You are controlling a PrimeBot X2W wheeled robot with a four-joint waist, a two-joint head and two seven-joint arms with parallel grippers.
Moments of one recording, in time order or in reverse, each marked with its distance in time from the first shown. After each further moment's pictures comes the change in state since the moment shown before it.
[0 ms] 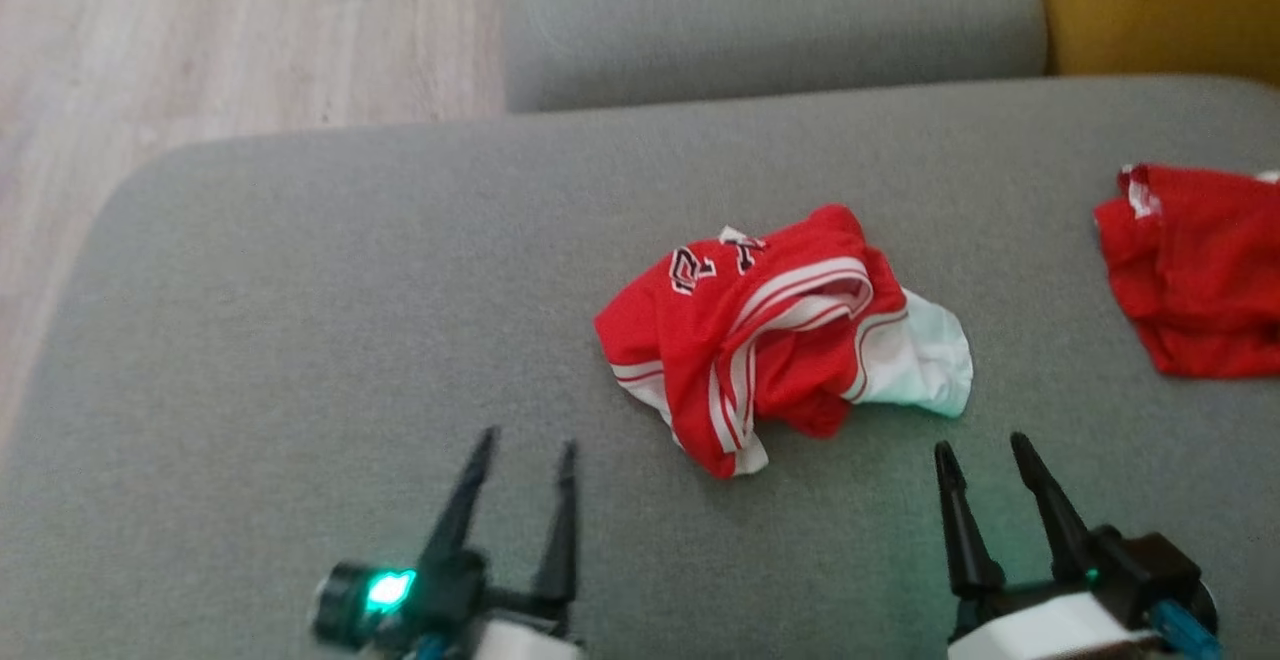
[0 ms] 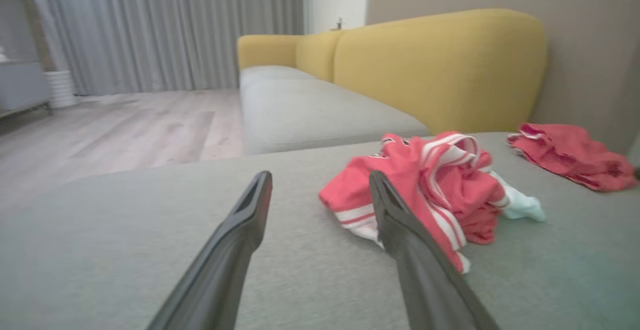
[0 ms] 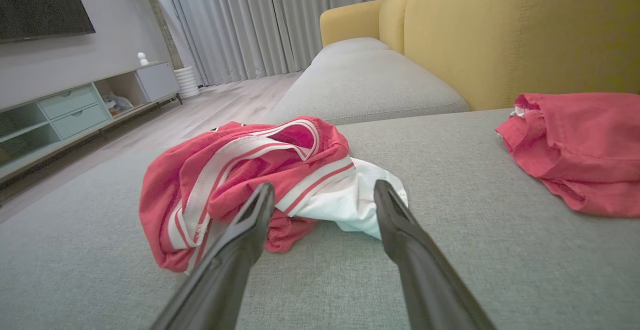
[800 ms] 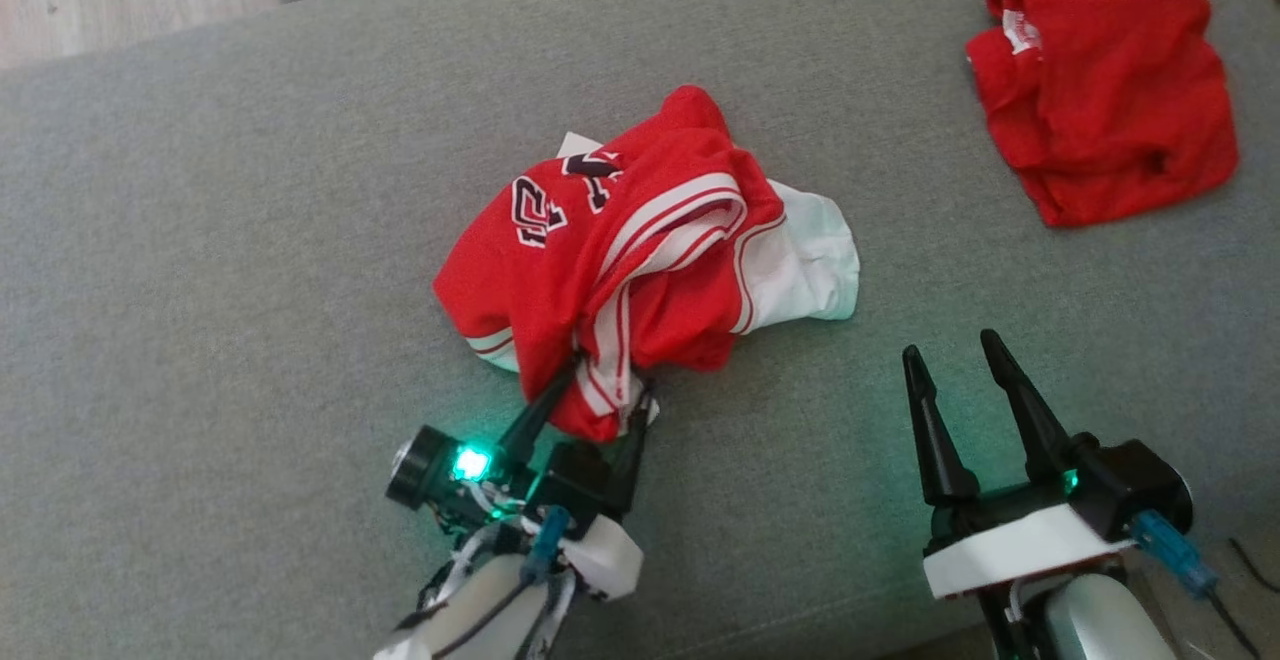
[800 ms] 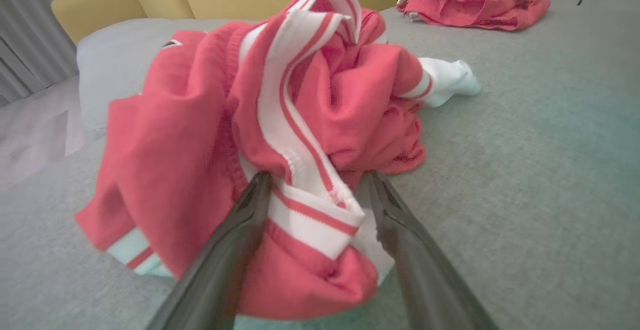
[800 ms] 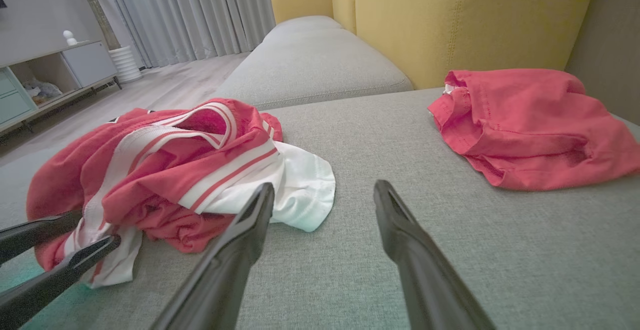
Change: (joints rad) left arm -0.425 -0.004 -0.331 0.452 -0.003 0.108 0.000; right arm -0.158 -0.022 0.063 0.000 0.000 0.000 0.000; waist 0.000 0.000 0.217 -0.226
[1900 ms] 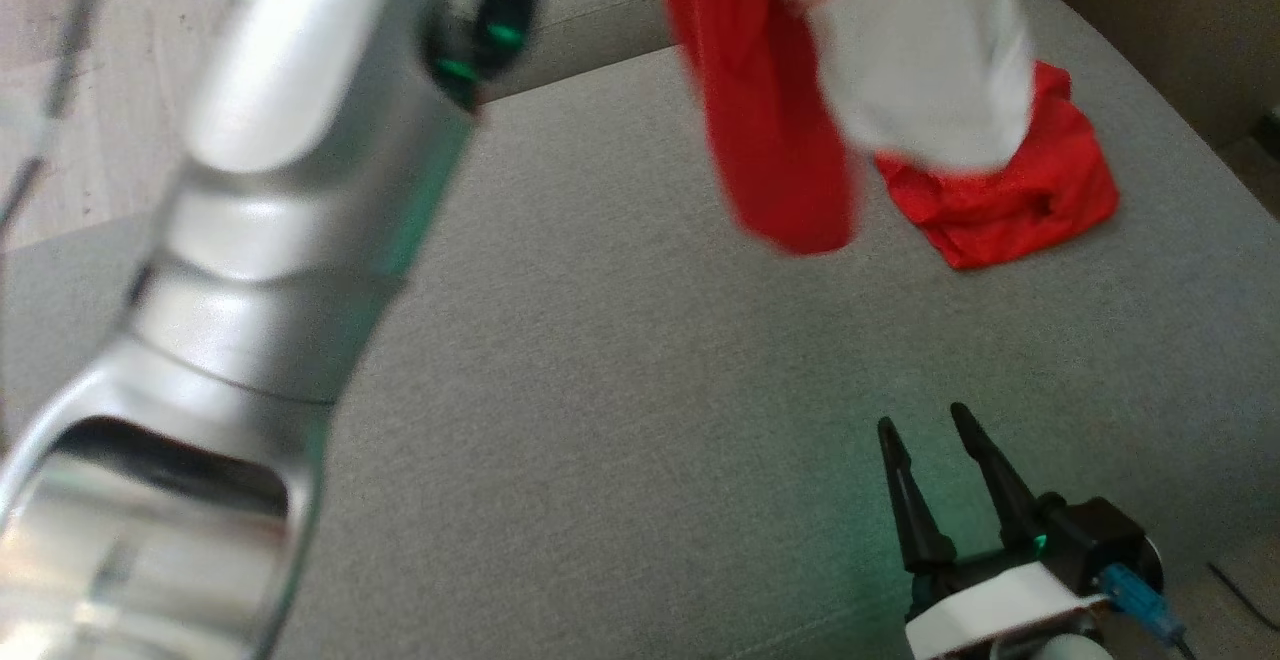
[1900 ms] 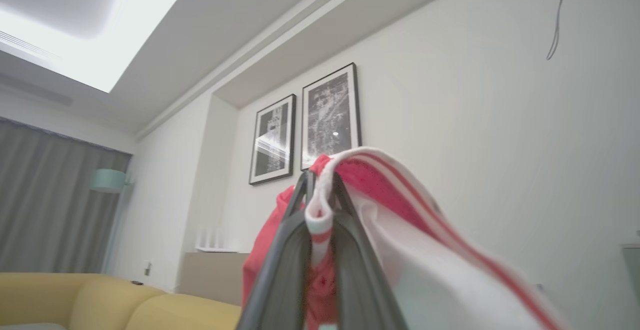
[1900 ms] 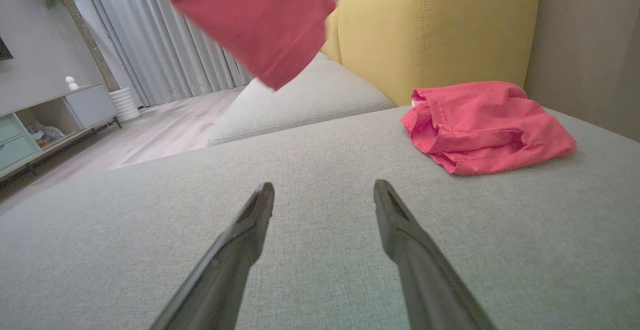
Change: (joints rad) left arm -0.816 -0.019 0.229 -0.180 -0.537 -0.225 -0.004; right arm 0.078 0.009 0.041 0.044 0.015 0.000 0.000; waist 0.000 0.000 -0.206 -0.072
